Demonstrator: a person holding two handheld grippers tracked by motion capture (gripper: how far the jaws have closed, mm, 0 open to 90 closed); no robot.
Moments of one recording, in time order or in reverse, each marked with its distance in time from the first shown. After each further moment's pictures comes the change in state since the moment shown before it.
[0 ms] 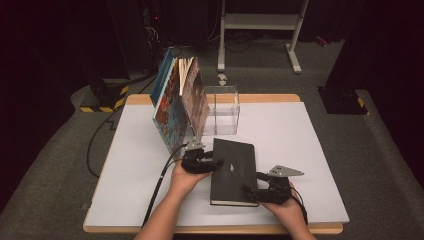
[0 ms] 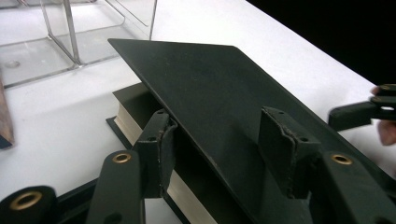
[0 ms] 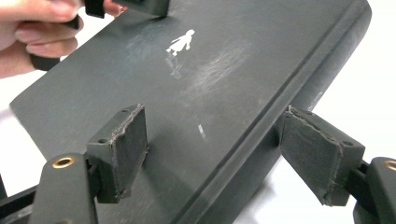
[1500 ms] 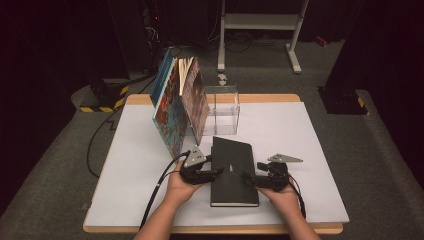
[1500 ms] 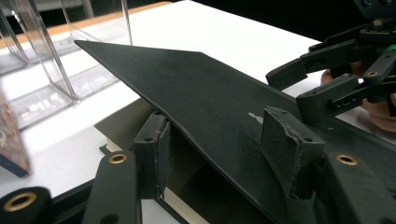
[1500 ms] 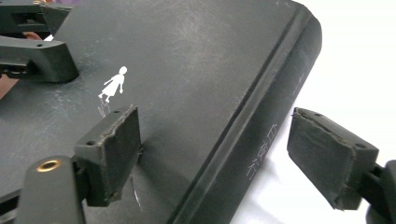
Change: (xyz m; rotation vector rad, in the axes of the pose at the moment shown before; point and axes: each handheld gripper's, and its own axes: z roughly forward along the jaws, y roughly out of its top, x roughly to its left) left arm -0.017 -0.020 -0.023 -0.089 -0.078 0.250; right arm -0.027 0.017 0.021 -0.018 -0.005 0.115
